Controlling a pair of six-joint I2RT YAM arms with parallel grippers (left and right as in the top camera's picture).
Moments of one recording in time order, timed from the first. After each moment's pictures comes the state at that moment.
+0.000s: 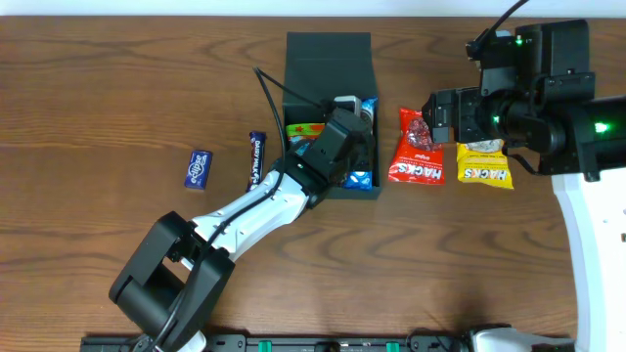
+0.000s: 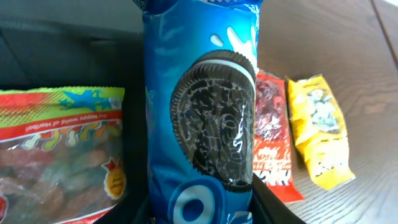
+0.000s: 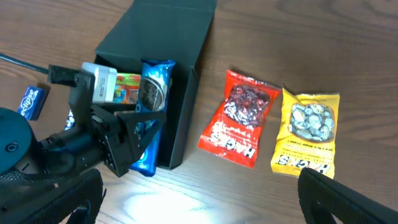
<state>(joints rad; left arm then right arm) -0.71 1.80 1.12 0.00 0.00 -0.69 0.15 1.46 1.79 -1.27 -0.14 0.06</state>
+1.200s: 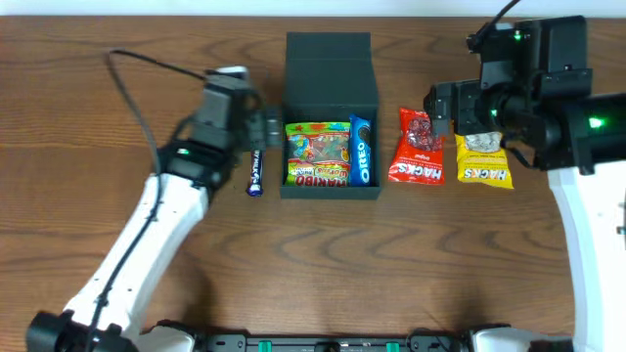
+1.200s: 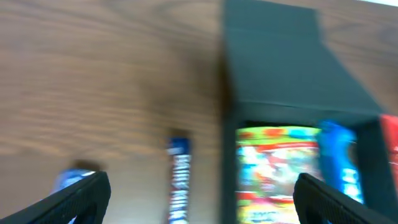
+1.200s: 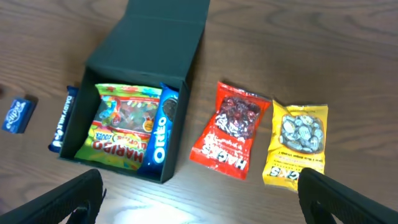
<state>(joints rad) -0.30 1.43 1.13 -0.51 -0.09 -0.34 0.15 1.49 1.78 -1.21 -0.10 0.06</state>
